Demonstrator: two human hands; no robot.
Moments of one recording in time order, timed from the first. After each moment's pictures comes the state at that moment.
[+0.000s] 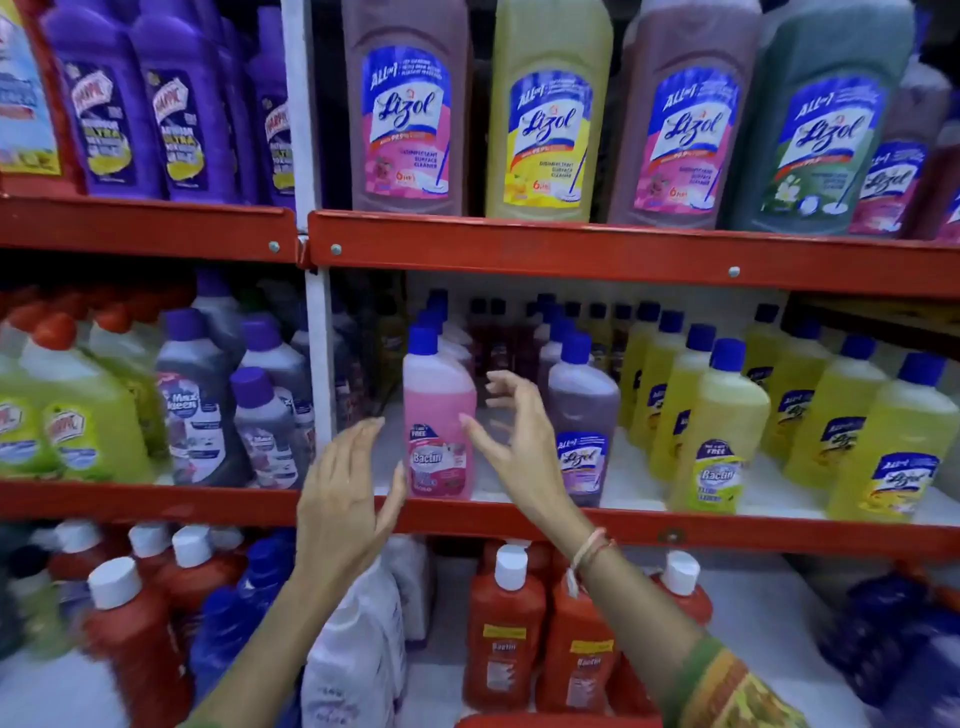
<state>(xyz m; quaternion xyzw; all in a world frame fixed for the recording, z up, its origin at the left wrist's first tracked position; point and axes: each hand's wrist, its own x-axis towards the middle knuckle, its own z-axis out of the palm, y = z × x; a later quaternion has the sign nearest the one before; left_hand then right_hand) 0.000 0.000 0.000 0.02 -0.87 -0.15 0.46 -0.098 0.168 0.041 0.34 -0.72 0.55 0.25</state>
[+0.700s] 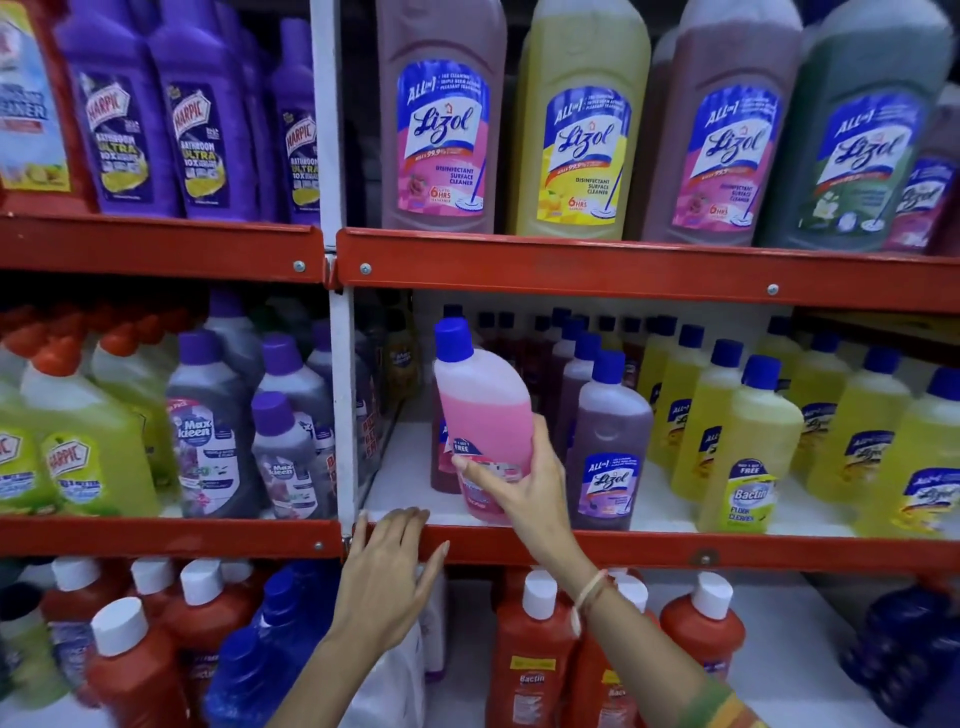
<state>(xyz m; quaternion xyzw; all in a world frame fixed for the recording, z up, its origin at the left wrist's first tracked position) -0.029 -0.023 -0.061 0.00 -0.95 -0.09 0.31 -0.088 0.142 0.024 0.29 -0.70 0.63 0.19</state>
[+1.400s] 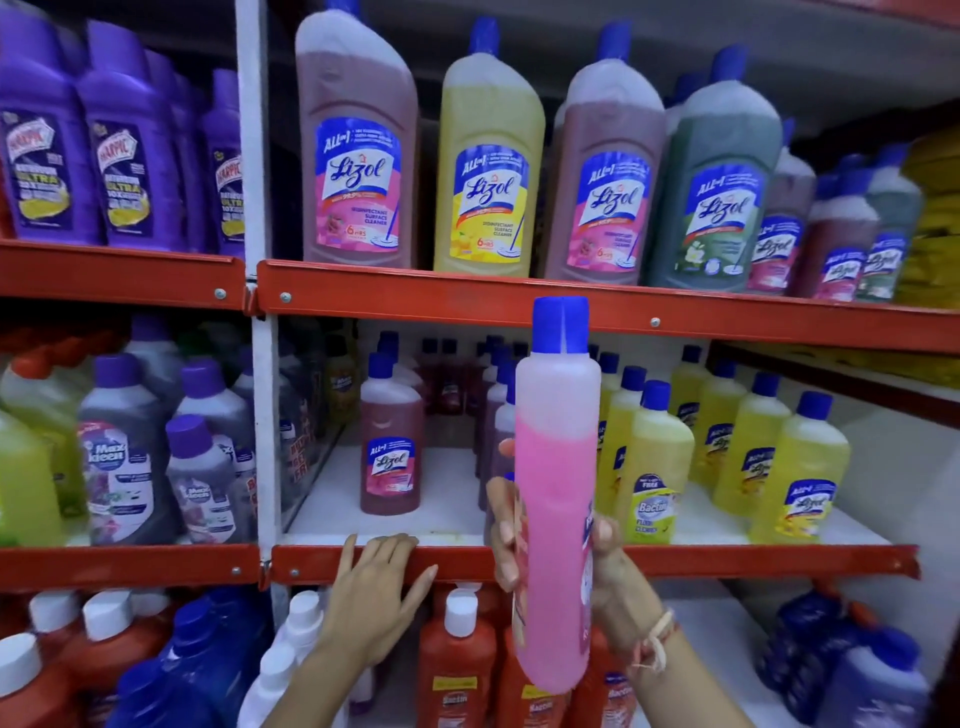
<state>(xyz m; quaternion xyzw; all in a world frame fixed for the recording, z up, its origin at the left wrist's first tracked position) -0.054 0.039 -0.066 -0.02 -0.95 -0.07 0.32 -0.033 0.254 0.077 0.50 -0.35 0.71 -0.34</state>
